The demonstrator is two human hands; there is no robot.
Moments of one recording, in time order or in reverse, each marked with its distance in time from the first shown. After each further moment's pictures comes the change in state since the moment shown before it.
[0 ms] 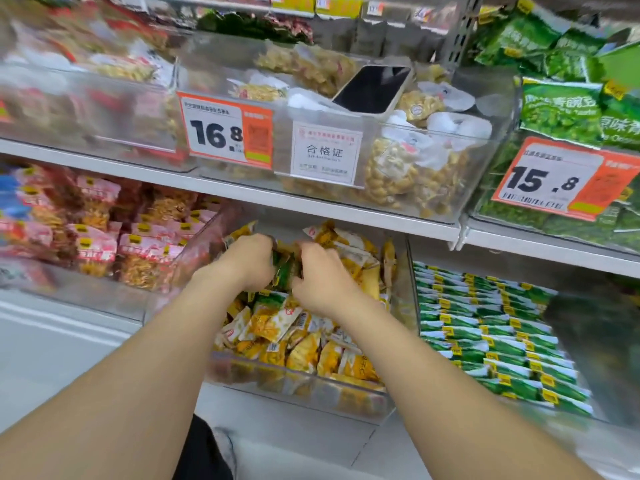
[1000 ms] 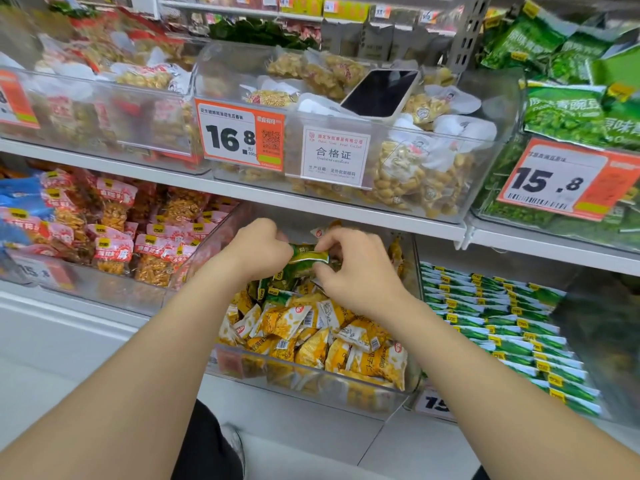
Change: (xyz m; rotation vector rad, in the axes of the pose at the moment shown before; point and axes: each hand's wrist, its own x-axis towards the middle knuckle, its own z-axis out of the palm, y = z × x) left_hand -0.032 0.017 -0.030 -0.417 0.061 -0.097; right_hand -0.029 0.016 -0.033 0.072 0.334 -0.195
